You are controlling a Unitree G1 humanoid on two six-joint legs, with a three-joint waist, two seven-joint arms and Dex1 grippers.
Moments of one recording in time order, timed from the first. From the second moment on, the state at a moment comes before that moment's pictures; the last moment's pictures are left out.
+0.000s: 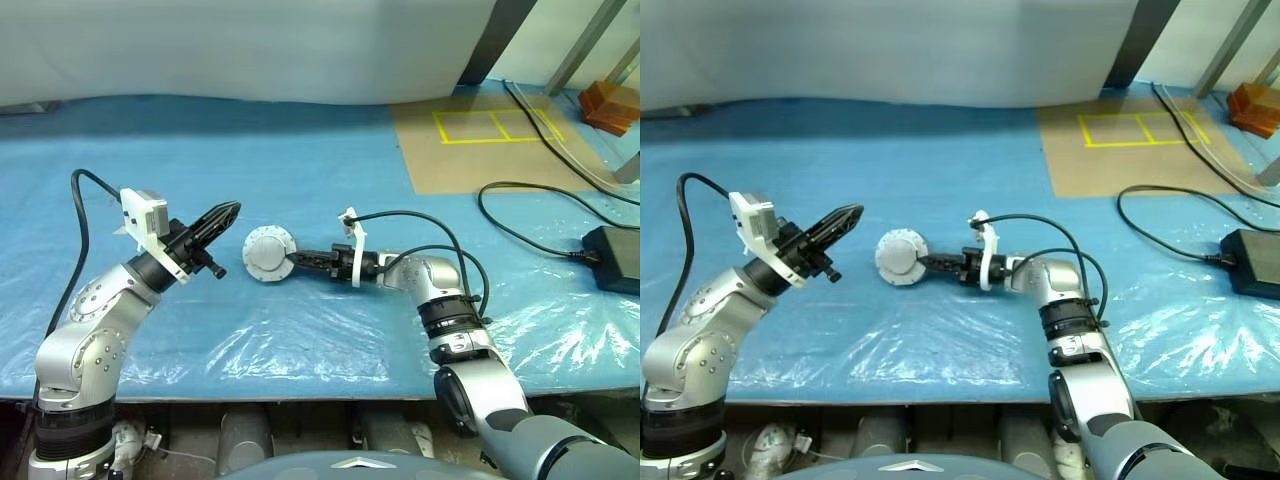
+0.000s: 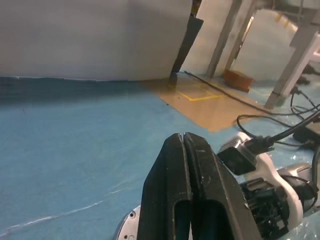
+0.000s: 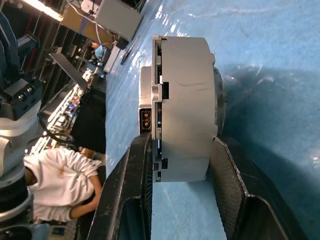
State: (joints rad) left arm -0.06 0.41 0.30 -0.48 -0.81 0.56 -0.55; right arm -0.68 -0.10 0.01 0.47 0.48 0.98 0.94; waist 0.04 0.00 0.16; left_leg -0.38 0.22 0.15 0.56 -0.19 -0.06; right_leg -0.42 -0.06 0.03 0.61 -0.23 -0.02
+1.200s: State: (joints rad) left arm -0.08 0.34 0.32 -0.24 -1.17 0.71 -0.49; right arm -0.78 -0.16 -0.10 0.31 0.67 1.30 0.90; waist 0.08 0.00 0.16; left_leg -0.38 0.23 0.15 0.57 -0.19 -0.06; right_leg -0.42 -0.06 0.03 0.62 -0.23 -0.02
